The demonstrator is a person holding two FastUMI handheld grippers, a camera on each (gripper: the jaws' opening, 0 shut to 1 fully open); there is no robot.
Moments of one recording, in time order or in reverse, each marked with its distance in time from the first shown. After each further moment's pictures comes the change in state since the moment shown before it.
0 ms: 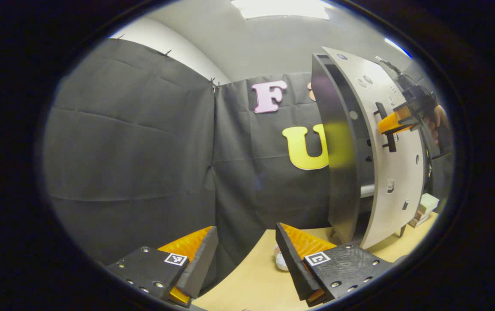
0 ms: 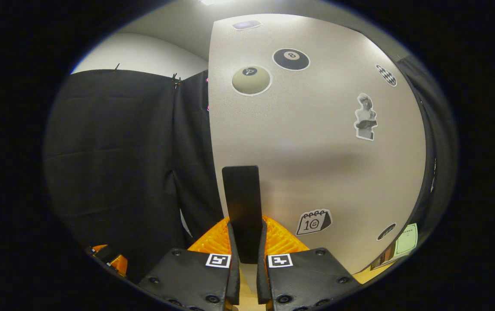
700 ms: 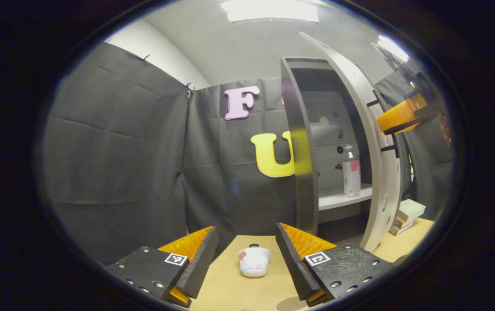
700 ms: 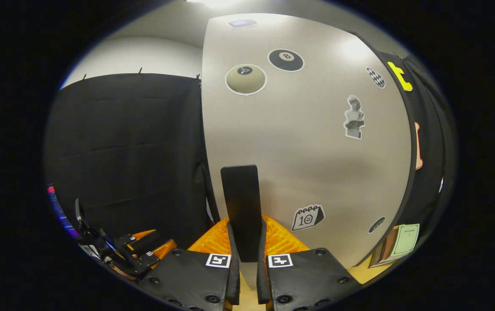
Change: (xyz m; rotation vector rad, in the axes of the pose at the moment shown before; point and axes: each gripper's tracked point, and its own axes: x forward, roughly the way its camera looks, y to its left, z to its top) left arm -0.007 -0.122 0.029 0.003 -0.034 -0.138; right arm -0.031 -0.012 -0.007 -0.018 0.039 0.183
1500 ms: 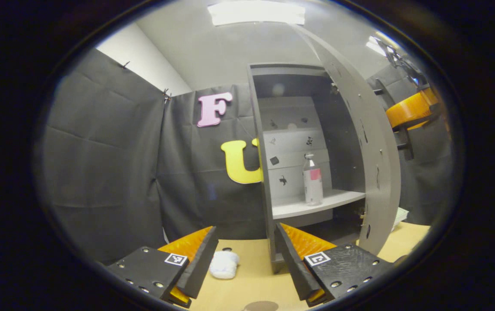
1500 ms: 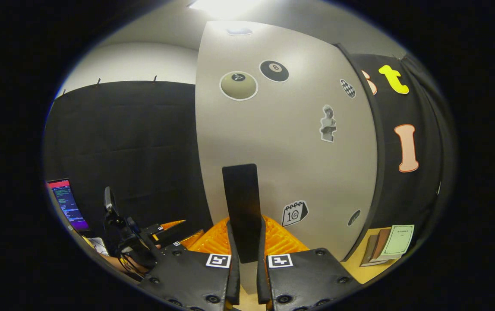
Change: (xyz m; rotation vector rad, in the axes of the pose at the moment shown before) left arm -0.021 -0.104 0.024 0.010 -0.025 -0.124; right arm -0.035 -0.013 -0.002 -0.008 -0.043 0.068
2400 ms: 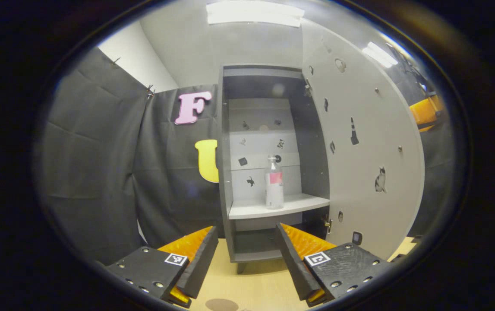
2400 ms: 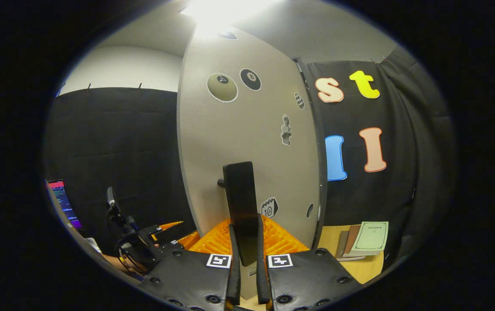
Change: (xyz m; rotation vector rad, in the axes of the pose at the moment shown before) left arm -0.013 -0.095 0.010 -0.050 -0.005 -0.115; right arm -0.037 -0.030 0.001 0.001 -0.048 -0.166
